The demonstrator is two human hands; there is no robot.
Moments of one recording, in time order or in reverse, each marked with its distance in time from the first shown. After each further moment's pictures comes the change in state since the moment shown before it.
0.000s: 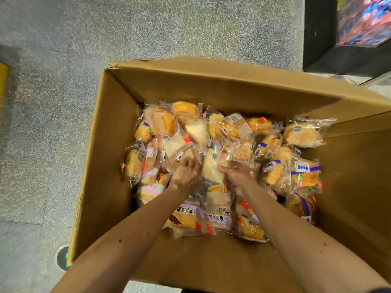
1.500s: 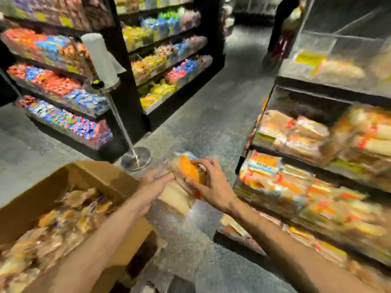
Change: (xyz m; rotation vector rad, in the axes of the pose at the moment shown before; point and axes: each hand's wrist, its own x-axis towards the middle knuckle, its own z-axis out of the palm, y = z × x) left_hand -0.310 0.432 -0.311 -1.462 0.252 0.488; right_hand -0.434 0.372 -0.405 0.120 0.822 -0.946
